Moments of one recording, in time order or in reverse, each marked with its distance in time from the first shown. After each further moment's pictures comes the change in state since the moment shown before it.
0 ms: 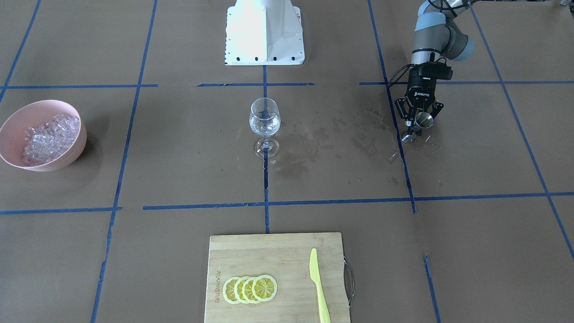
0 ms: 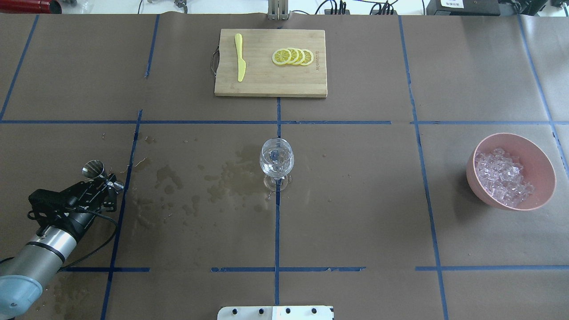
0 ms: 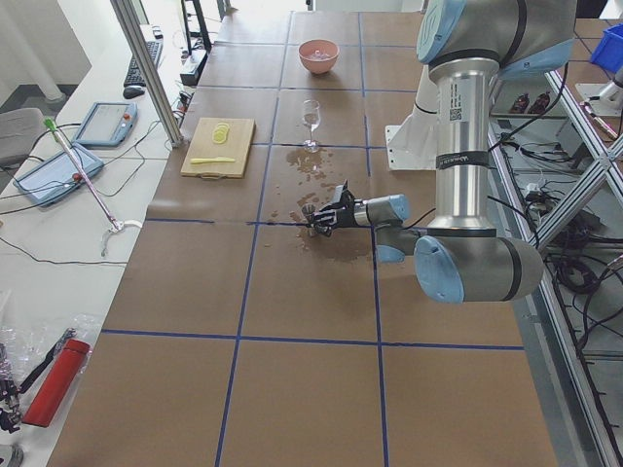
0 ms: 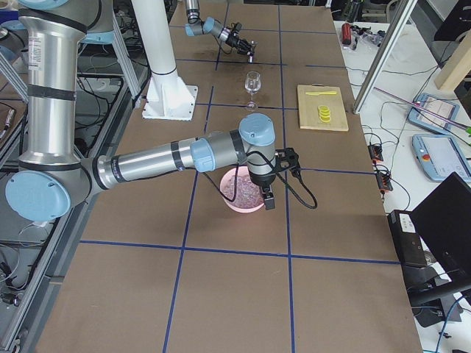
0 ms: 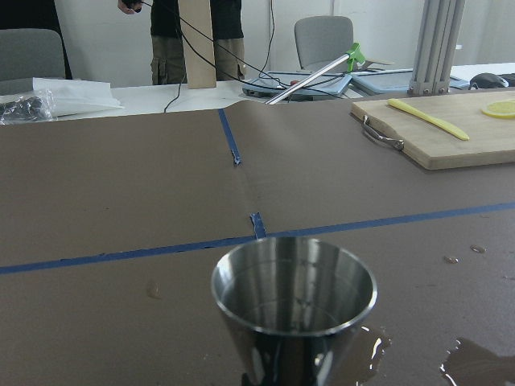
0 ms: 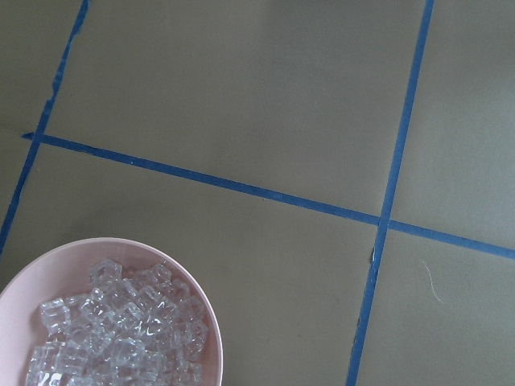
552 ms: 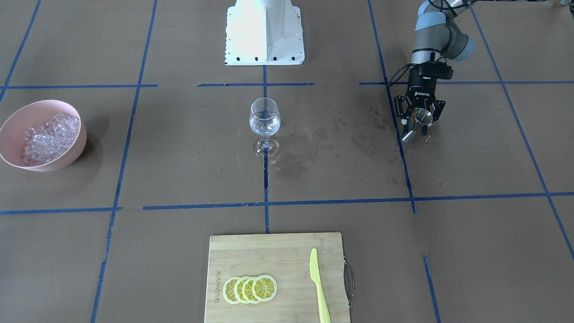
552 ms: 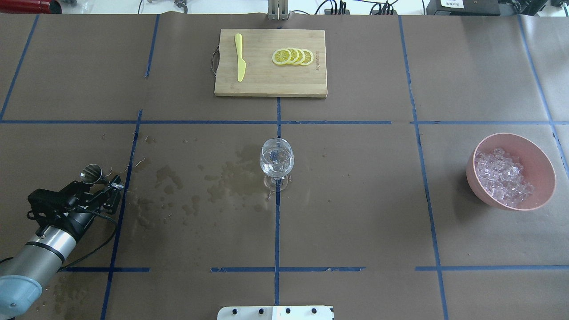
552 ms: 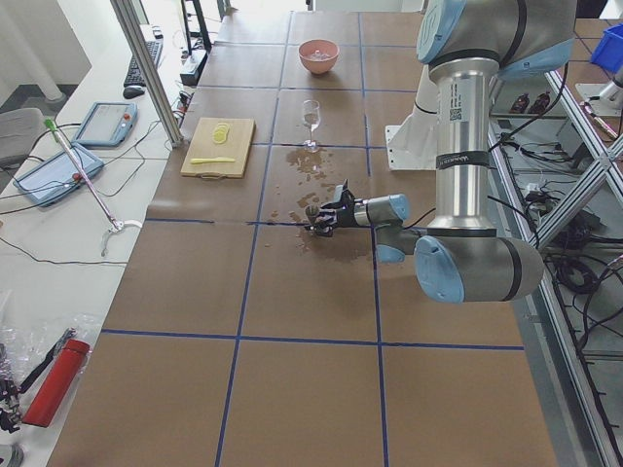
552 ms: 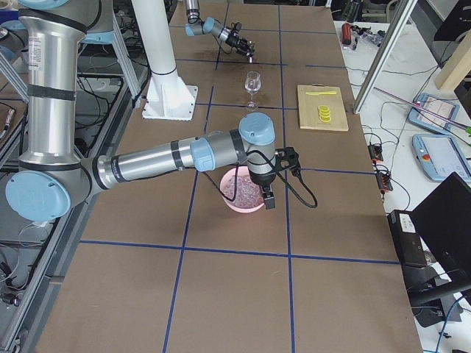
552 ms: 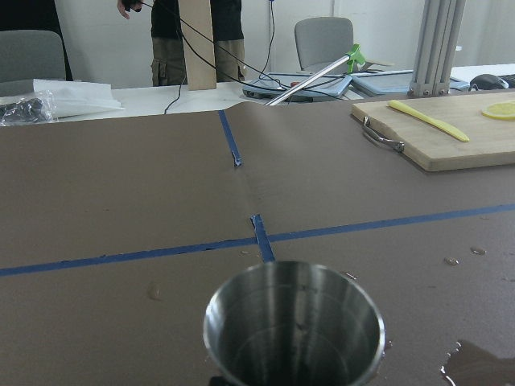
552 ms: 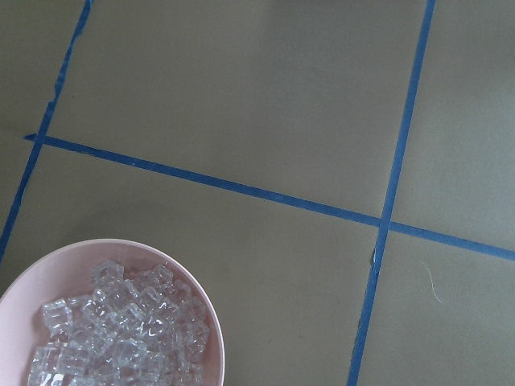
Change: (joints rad) left arm 0.000 0.001 -0.005 -0.002 0.012 0.001; right arm 0.000 0.000 0.004 0.000 0.000 0.001
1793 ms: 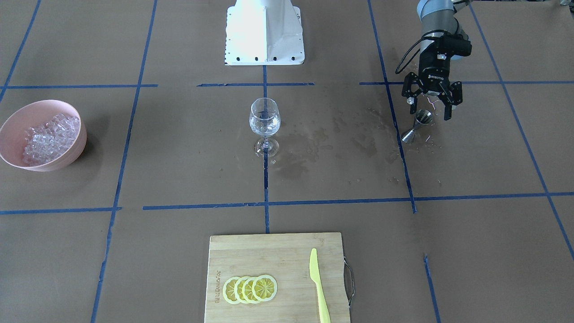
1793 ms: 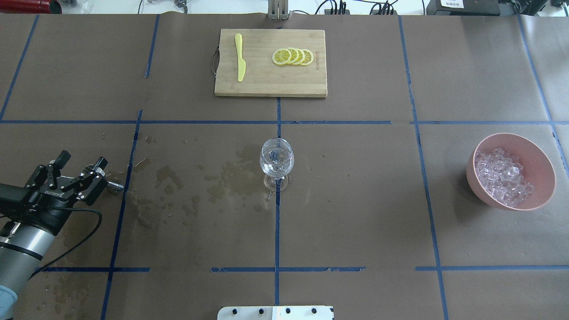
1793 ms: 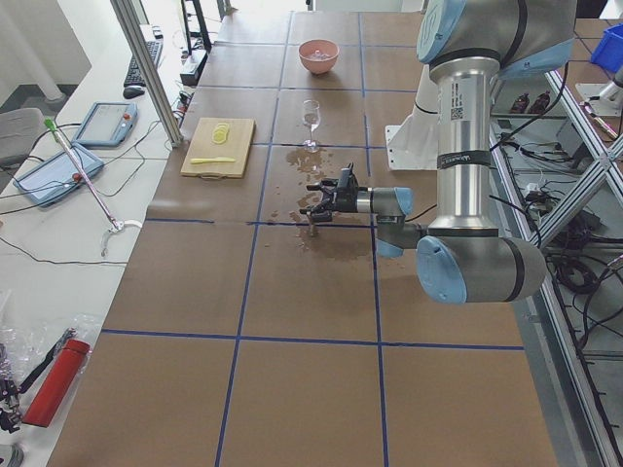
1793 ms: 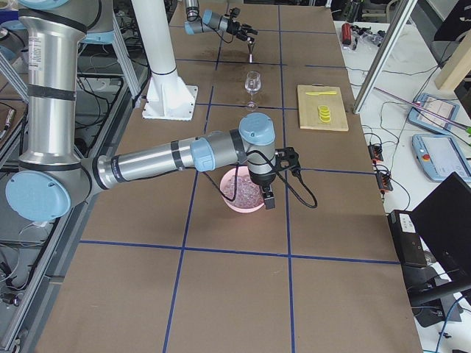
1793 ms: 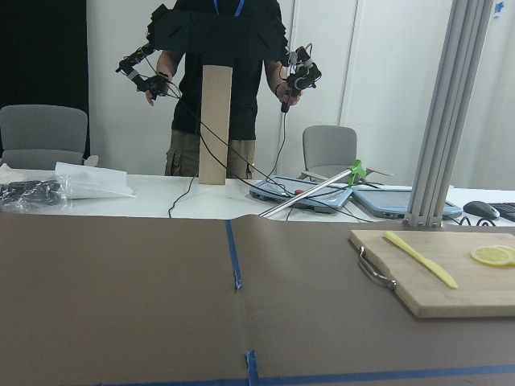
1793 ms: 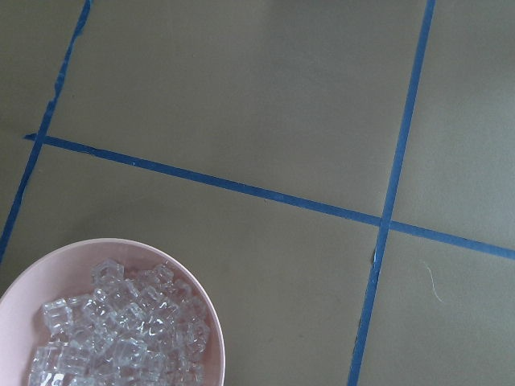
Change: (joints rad) left arm -0.009 0.015 -0.065 -0.329 0.152 0.268; right arm 0.000 0.000 -0.001 -0.001 0.001 0.000
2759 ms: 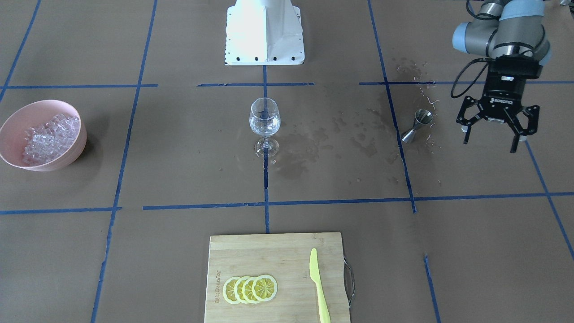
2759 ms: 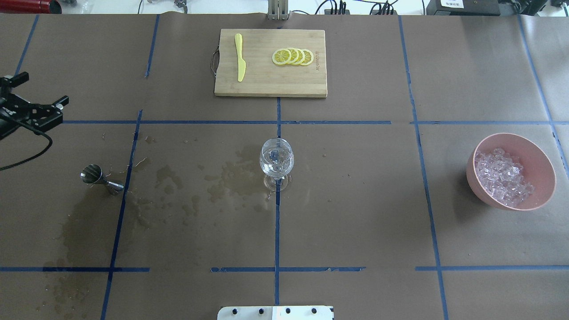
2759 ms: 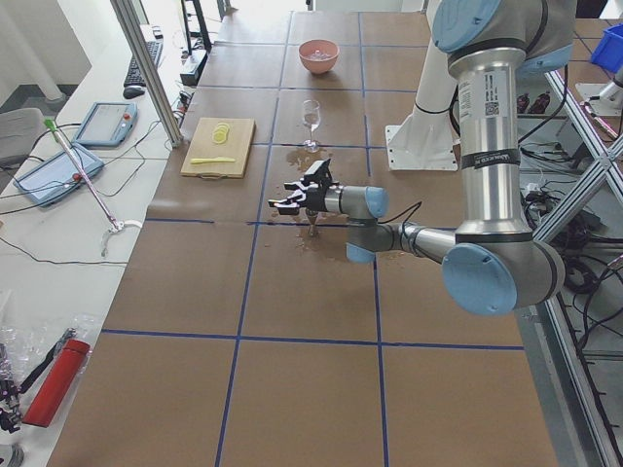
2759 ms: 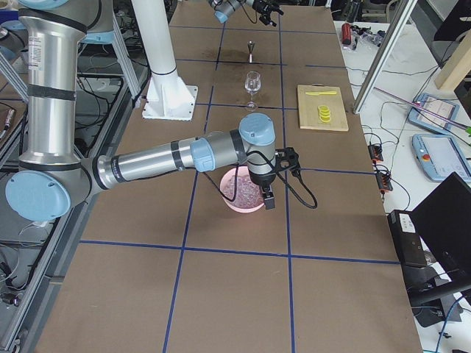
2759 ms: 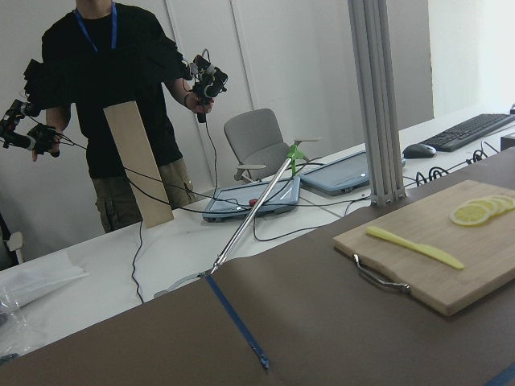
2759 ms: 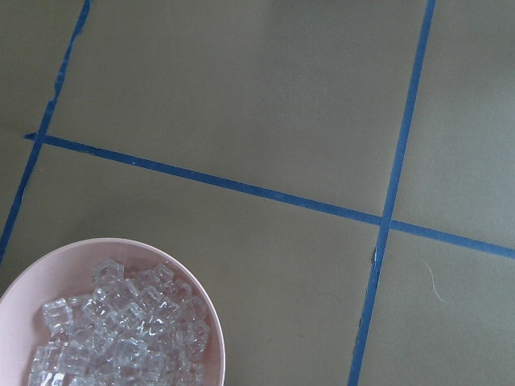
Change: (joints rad) left arm -0.681 -0.042 -0.015 0.237 -0.913 0.419; right arm 0.000 0.000 -0.002 0.001 0.001 0.000
